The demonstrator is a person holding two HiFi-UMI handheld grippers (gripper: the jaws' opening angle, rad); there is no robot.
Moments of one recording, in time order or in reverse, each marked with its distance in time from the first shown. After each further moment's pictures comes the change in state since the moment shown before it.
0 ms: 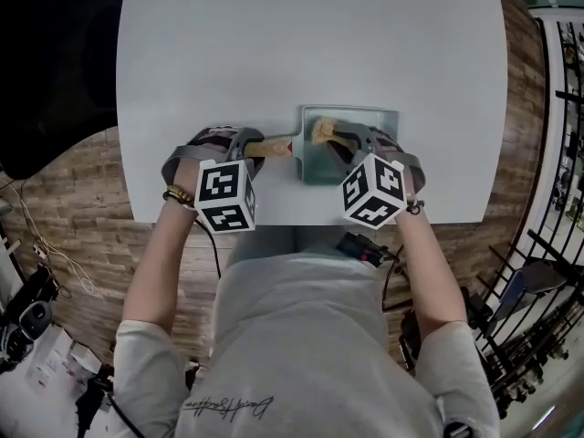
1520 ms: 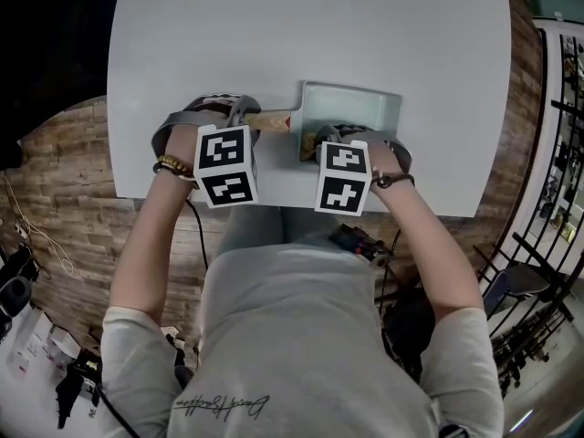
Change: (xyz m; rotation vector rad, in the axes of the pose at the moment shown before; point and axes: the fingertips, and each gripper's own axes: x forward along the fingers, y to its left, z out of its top) left arm 0.003 0.007 -0.005 -0.038 0.058 0.006; right arm 0.021 0.081 -0.017 -0.313 0.288 0.381
